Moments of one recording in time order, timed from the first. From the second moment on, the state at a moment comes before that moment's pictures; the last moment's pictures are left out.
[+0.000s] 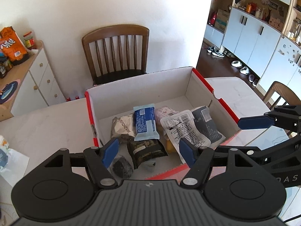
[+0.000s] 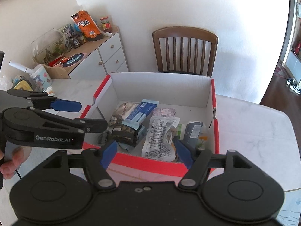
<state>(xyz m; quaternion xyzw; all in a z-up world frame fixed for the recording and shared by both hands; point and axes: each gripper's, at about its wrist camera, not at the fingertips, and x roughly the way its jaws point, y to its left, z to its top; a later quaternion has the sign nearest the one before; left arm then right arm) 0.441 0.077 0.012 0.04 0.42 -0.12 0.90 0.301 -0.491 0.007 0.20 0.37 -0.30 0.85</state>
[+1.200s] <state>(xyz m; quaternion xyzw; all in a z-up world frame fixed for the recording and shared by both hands) 0.329 0.072 0.026 0.02 0.39 -0.12 0.91 0.236 -0.424 0.028 0.19 0.35 -0.30 0.87</state>
